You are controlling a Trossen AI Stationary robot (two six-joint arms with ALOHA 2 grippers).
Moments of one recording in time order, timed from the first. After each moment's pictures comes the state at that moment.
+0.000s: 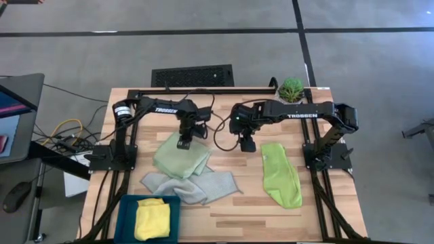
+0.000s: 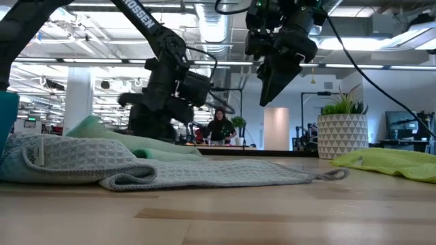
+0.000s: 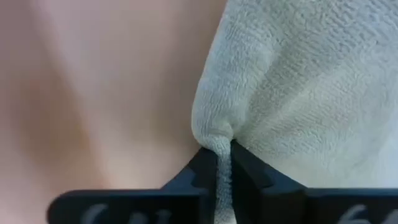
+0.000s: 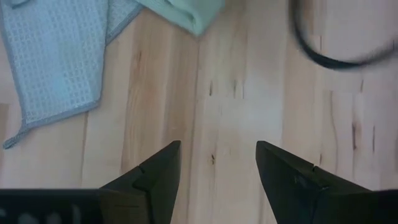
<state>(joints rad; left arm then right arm) 0.38 1.99 1.29 -1.06 0.22 0.54 -0.19 1.66 1.27 -0.78 -0.15 -0.29</state>
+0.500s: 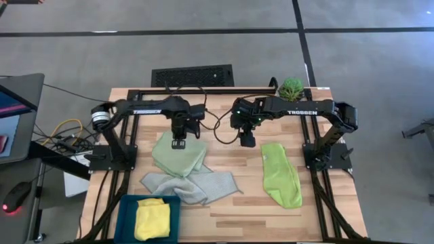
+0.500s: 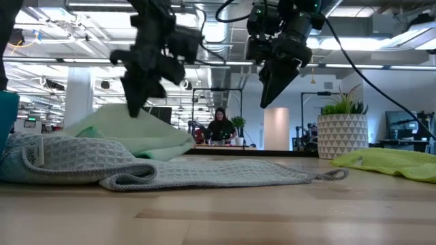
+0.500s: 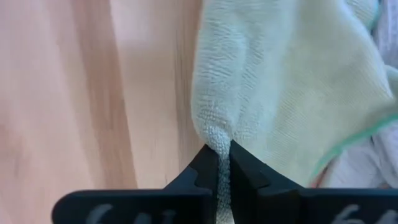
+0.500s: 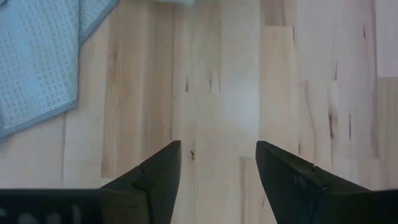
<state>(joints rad) 0.31 1.74 1.31 -1.23 0.11 0.30 -0.25 1.66 1.27 -0.78 -0.15 -0.30</state>
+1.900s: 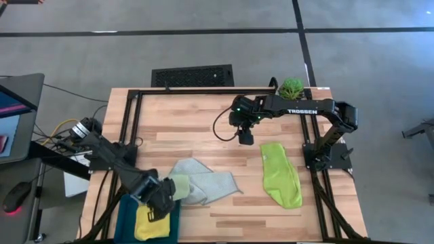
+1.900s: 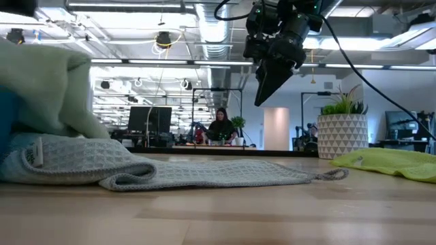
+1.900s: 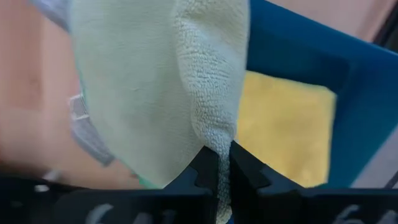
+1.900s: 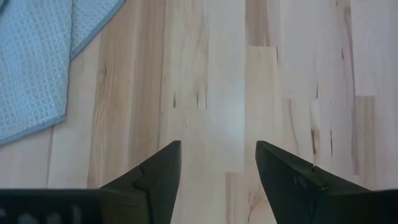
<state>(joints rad) -0.69 1.59 1.31 -1.23 0.10 -1.00 -0.26 1.66 1.27 -0.72 -0.15 -0.32</state>
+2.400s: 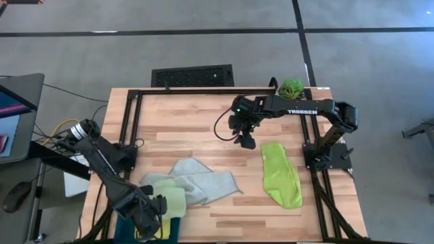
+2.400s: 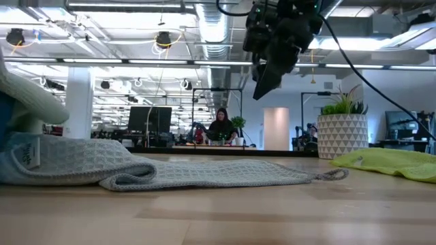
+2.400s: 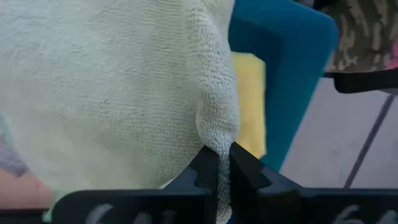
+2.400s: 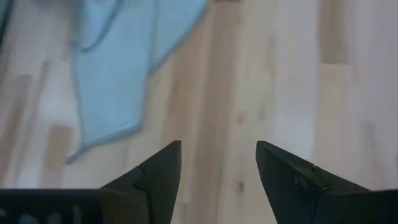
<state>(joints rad) -0.88 1.59 1.31 -1.05 0.11 -1.10 -0.26 1.66 1.27 -0.72 -0.40 -0.30</state>
